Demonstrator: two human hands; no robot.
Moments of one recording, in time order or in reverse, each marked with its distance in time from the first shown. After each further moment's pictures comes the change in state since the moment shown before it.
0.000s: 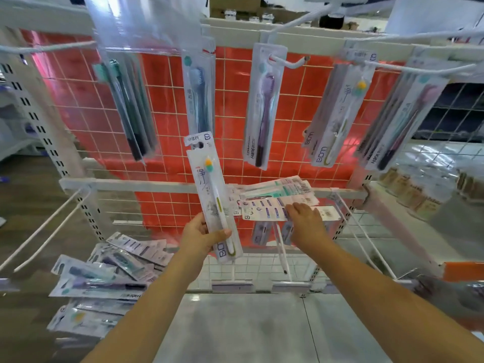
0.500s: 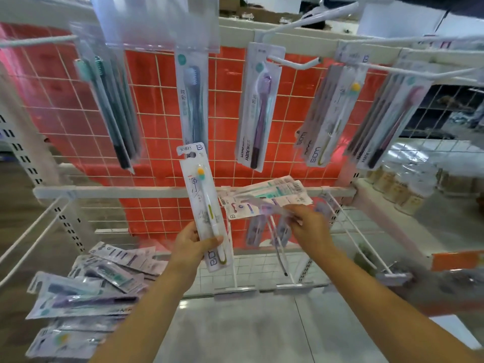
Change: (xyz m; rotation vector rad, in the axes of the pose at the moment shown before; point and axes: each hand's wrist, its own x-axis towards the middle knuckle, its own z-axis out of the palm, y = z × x) left_hand 0.011 -0.008 -0.015 -0.051 -0.022 -0.062; right_hand -0.022 -0.011 -0.021 0.578 0.350 0.050
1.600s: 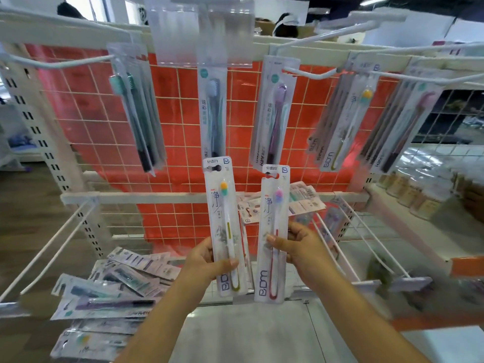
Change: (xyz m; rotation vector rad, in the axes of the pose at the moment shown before) left_hand -0.032 0.002 -0.022 0.067 -0.183 0.002; right_hand -0.042 -0.089 -0.003 1.020 -0.242 0.552
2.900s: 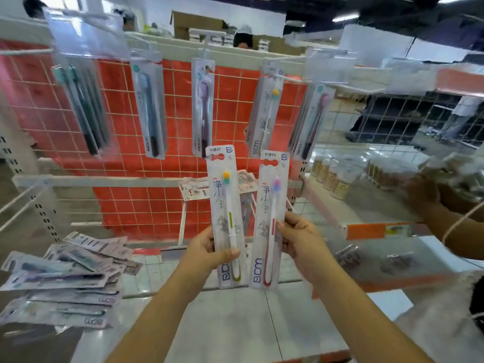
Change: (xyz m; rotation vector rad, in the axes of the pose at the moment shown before) left_hand -0.074 -0.015 0.151 0.031 -0.083 0.081; right_hand -0.114 -0.029 -0.130 0.037 -0.014 -0.105
